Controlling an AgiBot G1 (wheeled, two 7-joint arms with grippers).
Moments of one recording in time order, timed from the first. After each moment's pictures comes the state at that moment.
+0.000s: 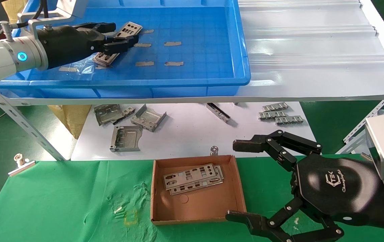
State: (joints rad) left arm -1.93 1.20 0.48 0.02 1.23 0.94 0.14; right arm 1.10 -0.57 -0.39 1.26 -0.65 -1.45 0.13
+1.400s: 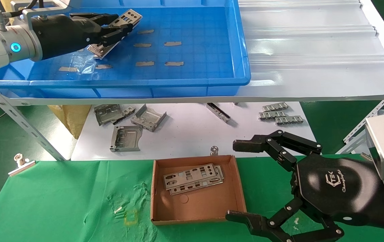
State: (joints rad) left arm -1.95 1.19 0.49 -0.01 1.24 0.93 0.19; right arm 1.10 -0.57 -0.39 1.26 -0.65 -1.45 0.13
